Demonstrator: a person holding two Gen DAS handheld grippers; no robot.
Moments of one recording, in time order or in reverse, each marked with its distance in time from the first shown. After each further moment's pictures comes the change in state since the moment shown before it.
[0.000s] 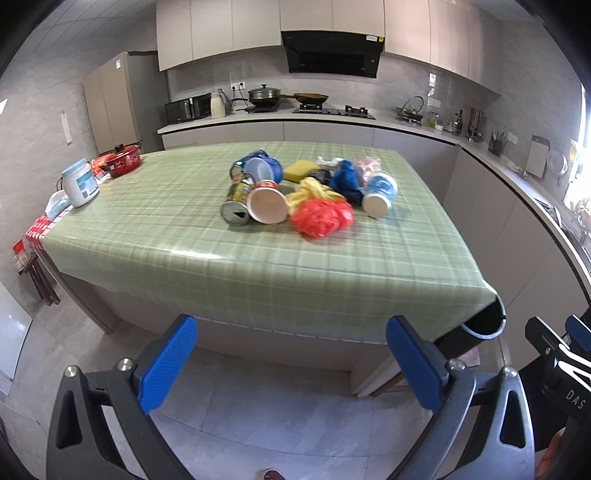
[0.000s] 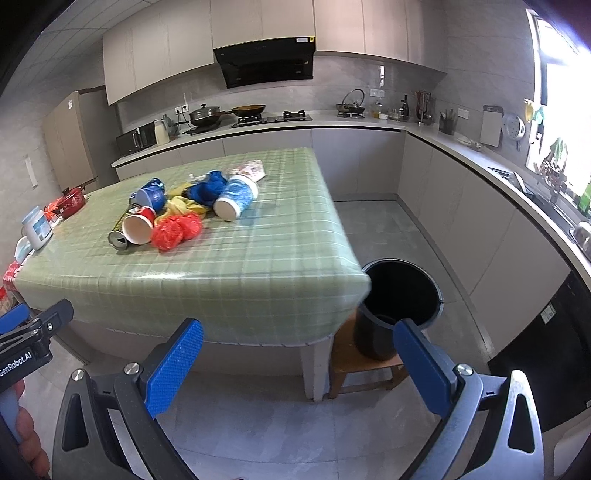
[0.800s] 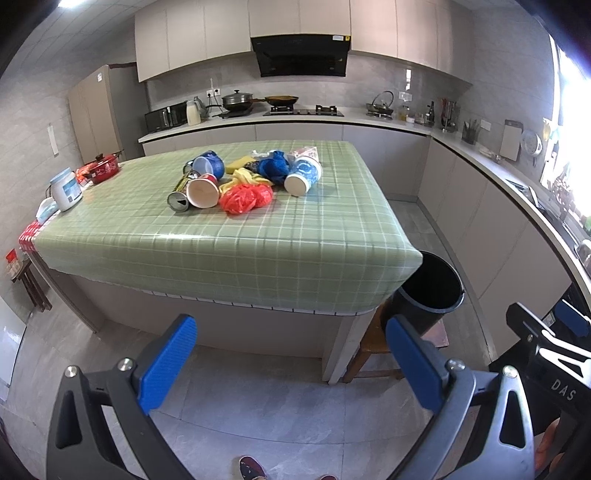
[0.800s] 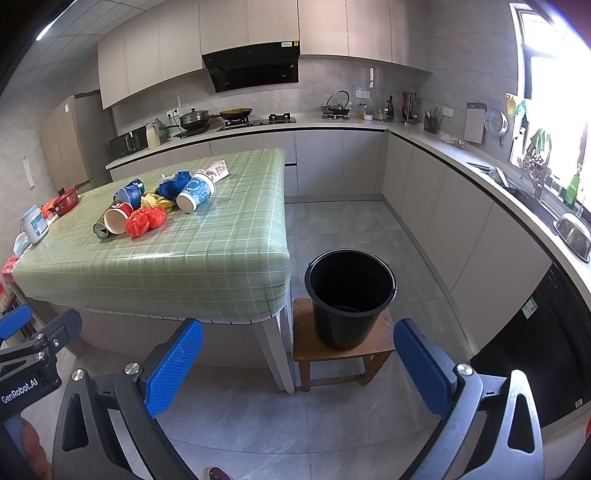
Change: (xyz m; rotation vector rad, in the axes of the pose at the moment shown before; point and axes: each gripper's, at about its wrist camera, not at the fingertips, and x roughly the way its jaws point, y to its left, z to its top) left arm -0.059 -0.122 -0.059 0.043 -0.021 -0.043; right arm -0.048 -0.119 -0.042 0.002 -0.014 -0.020
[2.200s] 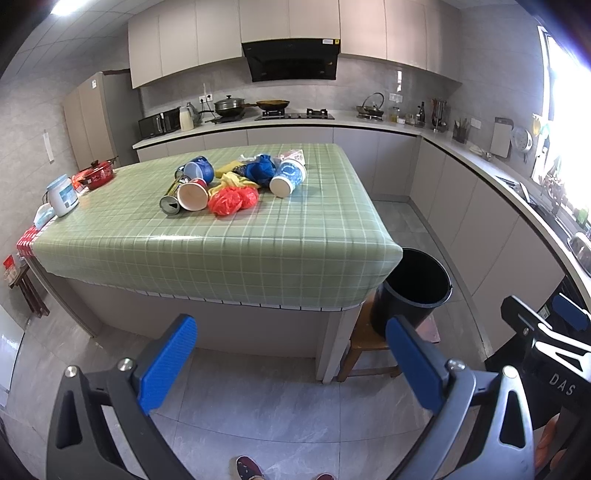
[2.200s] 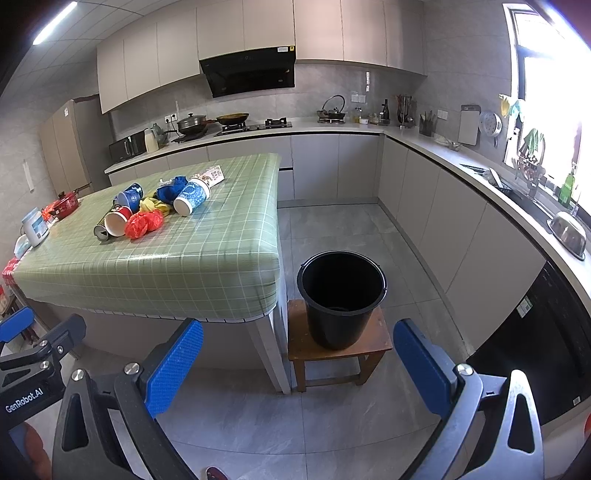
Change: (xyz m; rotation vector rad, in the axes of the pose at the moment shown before) left arm -0.021 -0.024 -0.006 0.025 -0.013 -0.017; right arm -0.018 -0.012 -0.005 0.009 -0.020 -0.006
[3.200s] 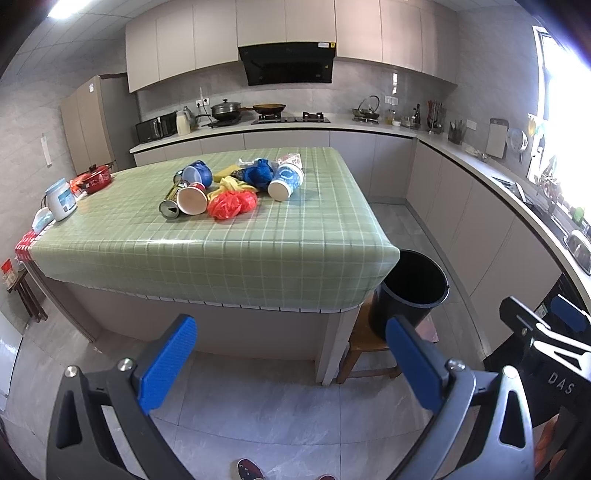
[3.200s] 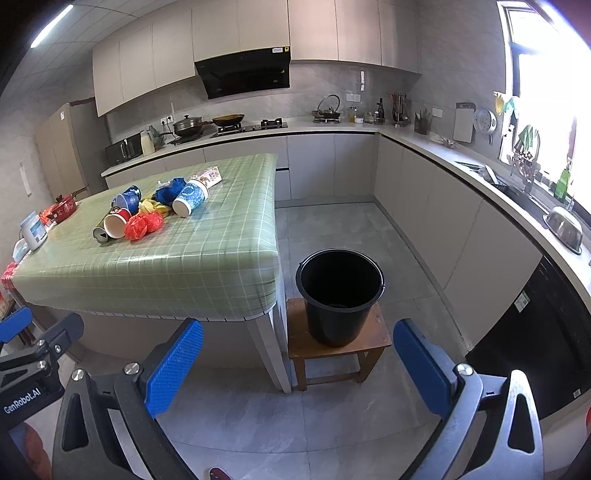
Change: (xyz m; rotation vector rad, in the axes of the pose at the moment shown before) left arm -0.008 0.003 0.001 0.008 -0.010 -0.009; right arm -0.009 0.001 -0.002 0.020 0.000 -0.012
